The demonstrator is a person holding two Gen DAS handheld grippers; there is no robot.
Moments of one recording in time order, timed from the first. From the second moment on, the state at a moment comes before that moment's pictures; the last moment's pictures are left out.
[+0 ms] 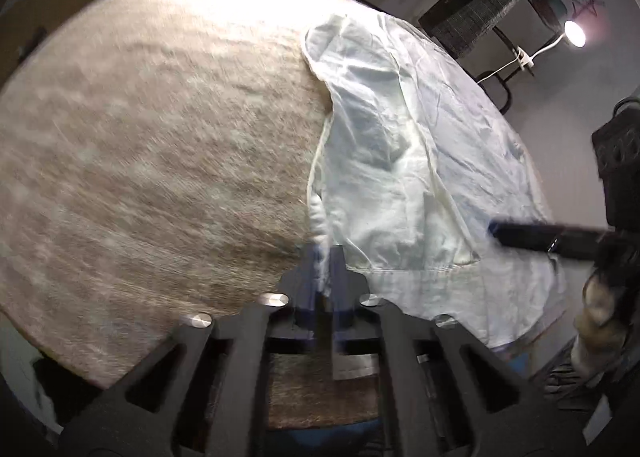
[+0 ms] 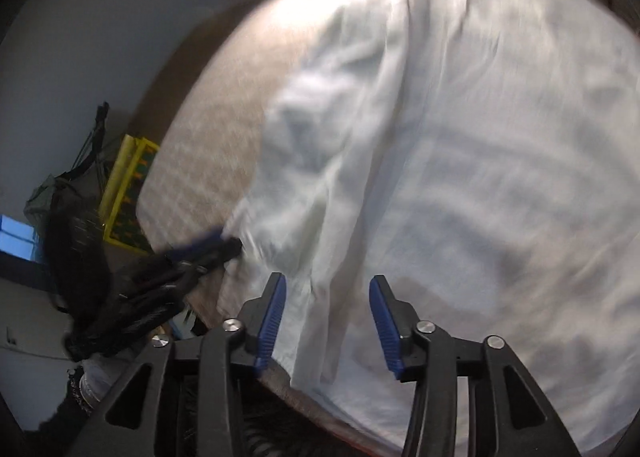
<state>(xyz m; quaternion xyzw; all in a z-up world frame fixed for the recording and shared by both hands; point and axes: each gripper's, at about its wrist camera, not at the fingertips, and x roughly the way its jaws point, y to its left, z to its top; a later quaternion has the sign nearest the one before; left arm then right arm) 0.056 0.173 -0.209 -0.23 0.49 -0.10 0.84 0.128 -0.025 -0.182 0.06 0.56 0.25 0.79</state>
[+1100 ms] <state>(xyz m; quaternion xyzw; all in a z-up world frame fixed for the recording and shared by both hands) 0.051 0.142 -0.169 -0.22 0.43 -0.19 0.85 0.376 0.114 -0.191 -0.10 0.57 0.14 0.80</state>
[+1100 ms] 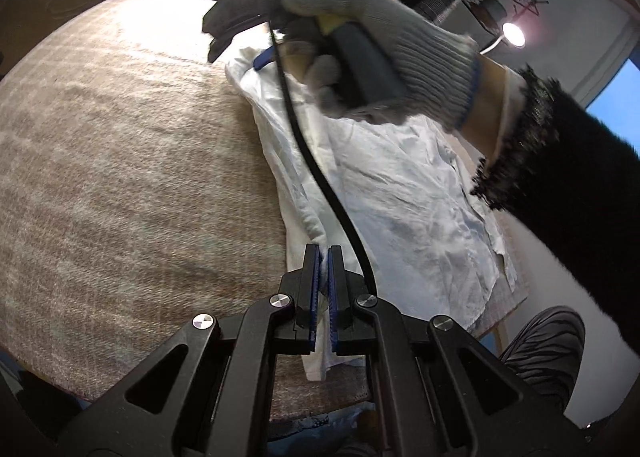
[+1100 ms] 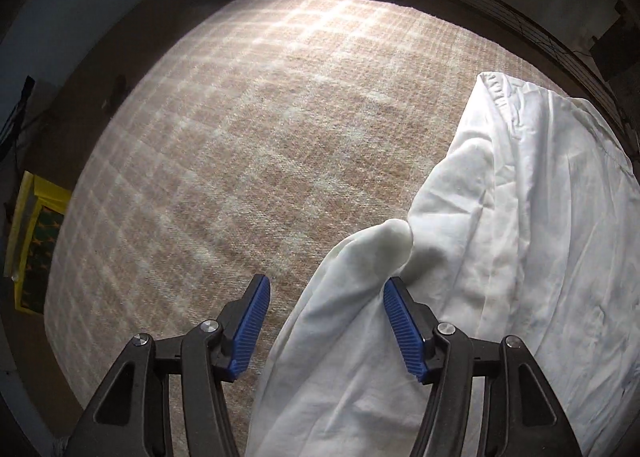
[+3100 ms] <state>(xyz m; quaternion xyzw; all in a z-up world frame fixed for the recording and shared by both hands) -0.008 0.043 -0.136 -0.03 0.45 -0.27 0.85 0.296 -0.187 -0.138 0.13 0.44 0.10 0.88</state>
